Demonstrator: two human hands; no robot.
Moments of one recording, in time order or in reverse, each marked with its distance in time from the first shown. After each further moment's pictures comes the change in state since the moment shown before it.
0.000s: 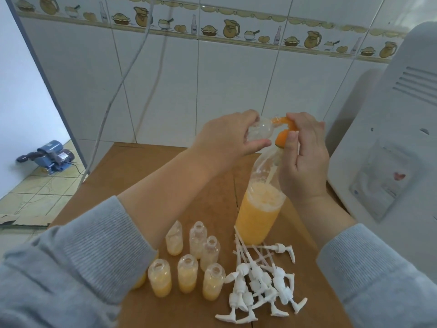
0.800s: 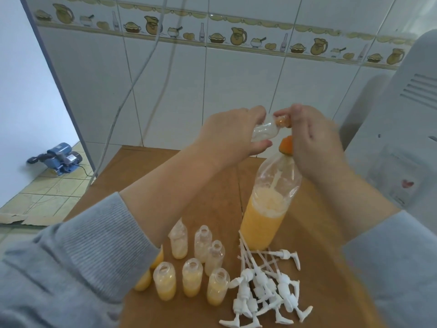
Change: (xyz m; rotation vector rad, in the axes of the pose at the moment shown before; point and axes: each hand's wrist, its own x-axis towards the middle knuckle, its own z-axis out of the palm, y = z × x) left_hand 0.009 0.004 -0.015 0.232 -0.003 0.014; right_hand 0.045 -0.024 -0.020 0.095 -0.291 0.136
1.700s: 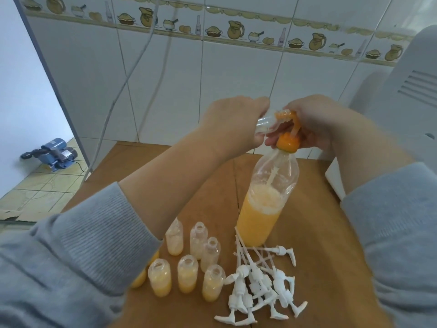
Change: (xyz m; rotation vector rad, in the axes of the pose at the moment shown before) left_hand 0.011 0.009 -0.004 0.143 0.013 0.027; right_hand 0.039 -0.022 -0.031 0.087 -0.536 0.621
